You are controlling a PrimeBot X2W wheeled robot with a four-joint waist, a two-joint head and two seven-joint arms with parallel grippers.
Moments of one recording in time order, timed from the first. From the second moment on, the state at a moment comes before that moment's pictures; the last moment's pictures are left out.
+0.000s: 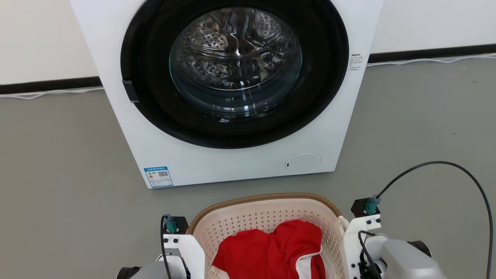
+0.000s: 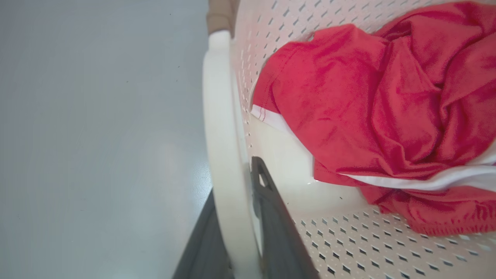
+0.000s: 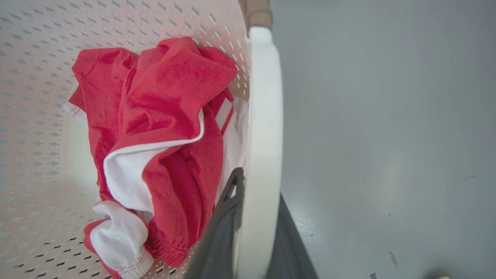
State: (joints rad) left arm -0.59 0.04 -1.08 1.25 -1.11 0.04 0.24; right arm -0.63 -0.06 0.69 1.30 0.67 0.12 0.37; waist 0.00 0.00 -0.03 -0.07
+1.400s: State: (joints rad) left arm -1.14 0.11 -1.08 1.29 -1.05 0.04 -0.13; right arm -1.13 -0.07 0.71 1.29 0.69 0.12 -0.05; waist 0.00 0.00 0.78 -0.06
